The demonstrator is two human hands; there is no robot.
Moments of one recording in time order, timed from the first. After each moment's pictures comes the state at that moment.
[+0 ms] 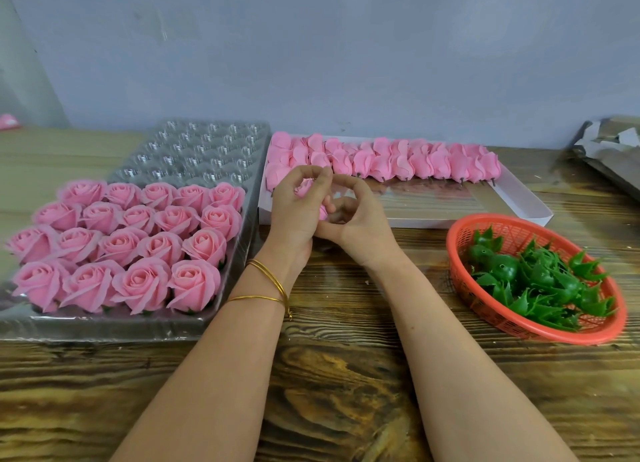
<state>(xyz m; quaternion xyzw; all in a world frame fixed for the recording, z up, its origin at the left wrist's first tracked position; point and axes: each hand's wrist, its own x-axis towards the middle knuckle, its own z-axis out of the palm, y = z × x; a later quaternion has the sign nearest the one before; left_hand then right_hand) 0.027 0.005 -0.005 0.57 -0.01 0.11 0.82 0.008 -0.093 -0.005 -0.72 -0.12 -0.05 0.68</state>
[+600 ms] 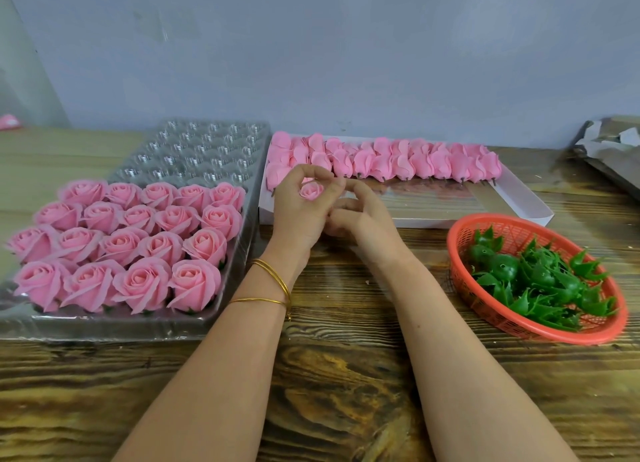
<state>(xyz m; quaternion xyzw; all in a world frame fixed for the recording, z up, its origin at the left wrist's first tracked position) 0.023 0.007 -0.005 0.65 -0.03 0.17 0.74 0.004 -0.097 0.004 -0.70 -0.08 0.01 0.71</state>
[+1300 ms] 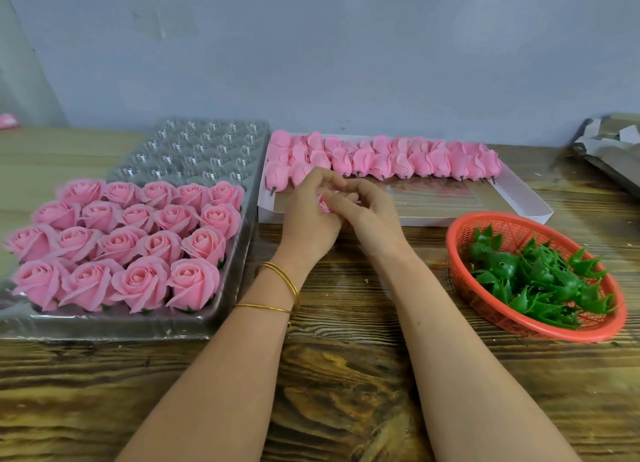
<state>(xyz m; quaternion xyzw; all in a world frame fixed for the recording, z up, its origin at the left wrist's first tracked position) 0.022 -0.001 -0.012 0.74 -0.11 0.17 0.64 0.009 -0.098 0.002 -0.74 -0.05 -0.07 0.67</state>
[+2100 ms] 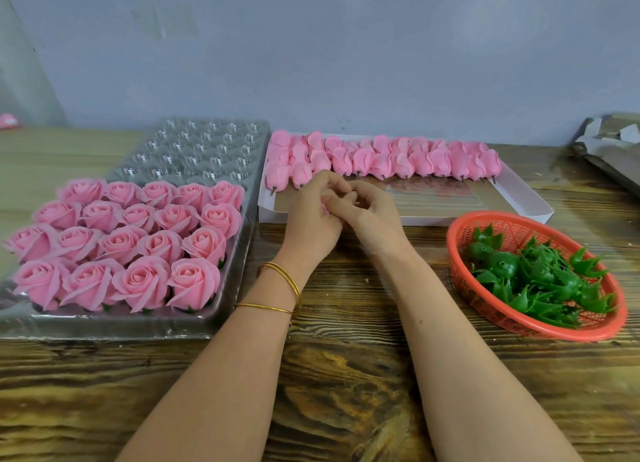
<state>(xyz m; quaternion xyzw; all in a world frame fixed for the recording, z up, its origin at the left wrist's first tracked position) 0.022 -0.002 -0.013 0.75 -0.14 0.18 0.62 0.010 -0.099 0.001 -0.73 -0.07 -0.07 0.67</state>
